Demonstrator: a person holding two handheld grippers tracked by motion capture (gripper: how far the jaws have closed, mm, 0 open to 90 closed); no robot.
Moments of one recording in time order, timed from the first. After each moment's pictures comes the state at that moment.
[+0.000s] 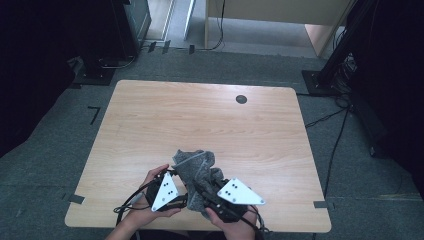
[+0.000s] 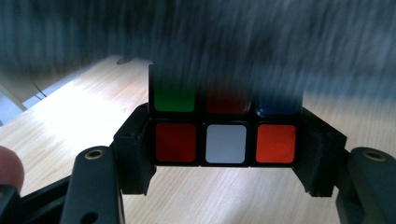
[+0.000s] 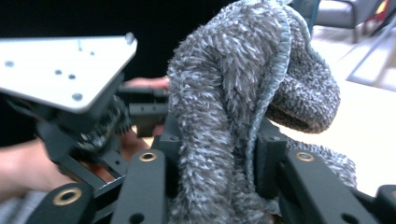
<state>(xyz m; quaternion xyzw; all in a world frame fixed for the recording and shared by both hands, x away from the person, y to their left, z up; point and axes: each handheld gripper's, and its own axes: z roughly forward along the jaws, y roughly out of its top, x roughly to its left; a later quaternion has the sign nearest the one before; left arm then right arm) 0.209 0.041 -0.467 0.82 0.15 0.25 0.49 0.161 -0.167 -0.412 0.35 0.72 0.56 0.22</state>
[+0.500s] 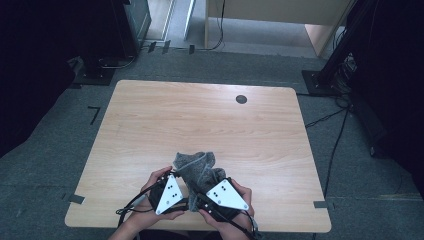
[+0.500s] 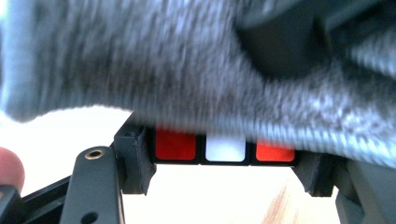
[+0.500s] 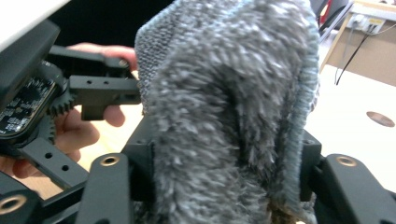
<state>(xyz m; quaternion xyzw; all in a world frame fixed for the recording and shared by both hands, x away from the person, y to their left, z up) 0.203 0.035 -0.462 0.82 0.15 0.25 0.49 0.162 -0.154 -0.423 0.37 0.73 0.49 0.30</state>
